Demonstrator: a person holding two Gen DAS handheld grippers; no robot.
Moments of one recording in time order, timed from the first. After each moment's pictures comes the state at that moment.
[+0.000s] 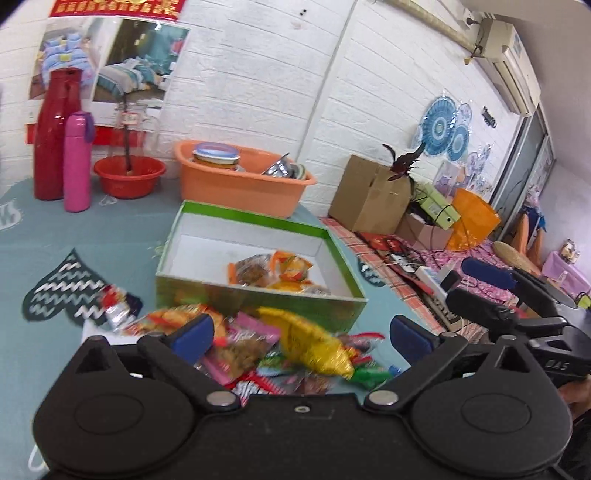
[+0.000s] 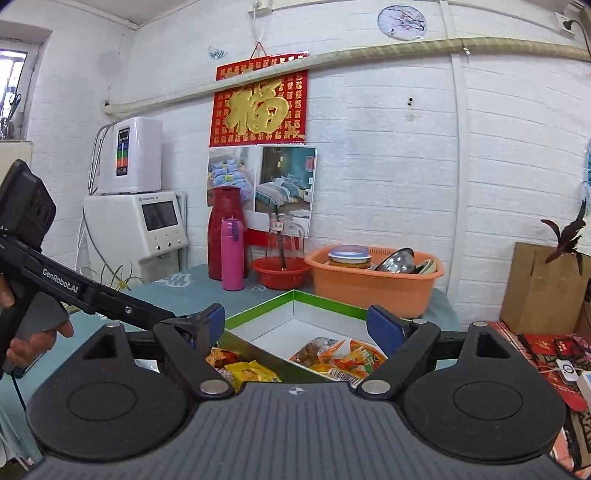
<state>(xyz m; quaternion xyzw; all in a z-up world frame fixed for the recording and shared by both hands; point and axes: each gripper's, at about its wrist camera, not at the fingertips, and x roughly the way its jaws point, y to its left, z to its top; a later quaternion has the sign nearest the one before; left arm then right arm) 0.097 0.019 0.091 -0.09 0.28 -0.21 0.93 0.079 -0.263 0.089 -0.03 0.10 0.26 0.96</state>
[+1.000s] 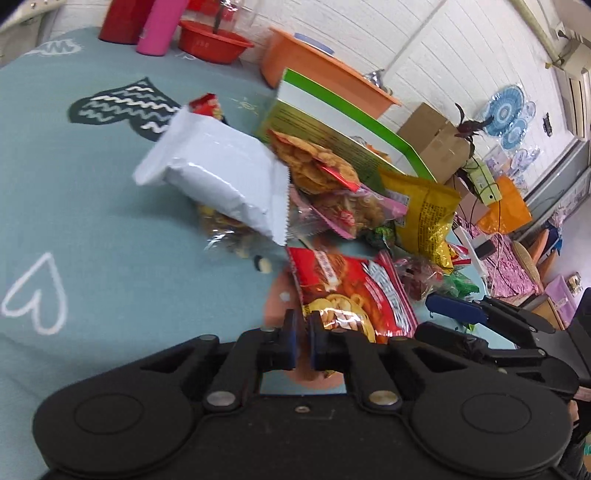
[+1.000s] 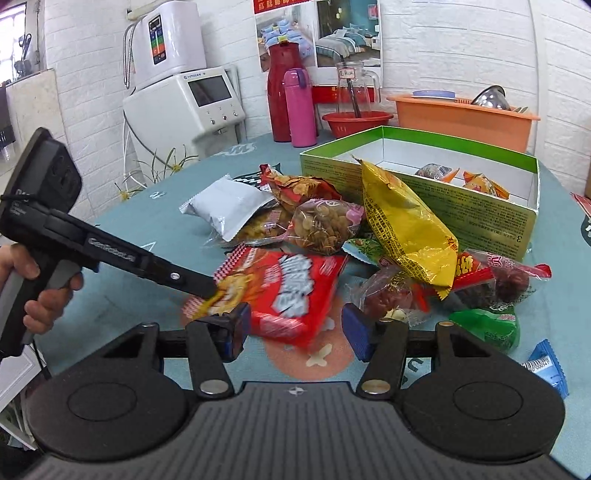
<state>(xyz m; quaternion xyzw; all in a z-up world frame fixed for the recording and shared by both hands) 0.094 0.103 -0.026 -0.20 0.40 -0.17 0.88 0.086 -0.188 -0.021 -0.03 0.28 0.34 0.90</state>
